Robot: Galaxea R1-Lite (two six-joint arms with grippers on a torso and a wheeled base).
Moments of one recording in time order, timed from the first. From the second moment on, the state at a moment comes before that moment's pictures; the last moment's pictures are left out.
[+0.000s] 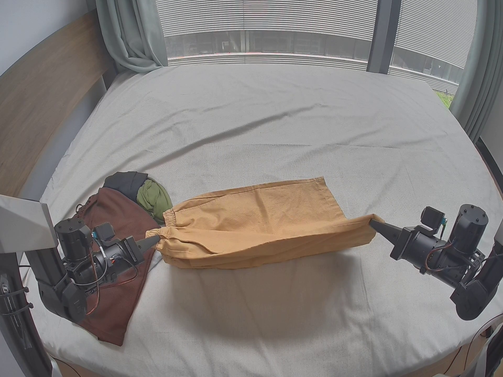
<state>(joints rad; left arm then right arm) -0.05 2.16 -0.35 -1.55 -0.50 -0.58 0.25 1.88 -0.23 -1.54 0.33 0.44</state>
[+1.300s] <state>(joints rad) -0.08 2.17 -0.50 -1.55 -0.41 -0.70 0.16 2.11 -0.75 -1.37 0.38 0.52</state>
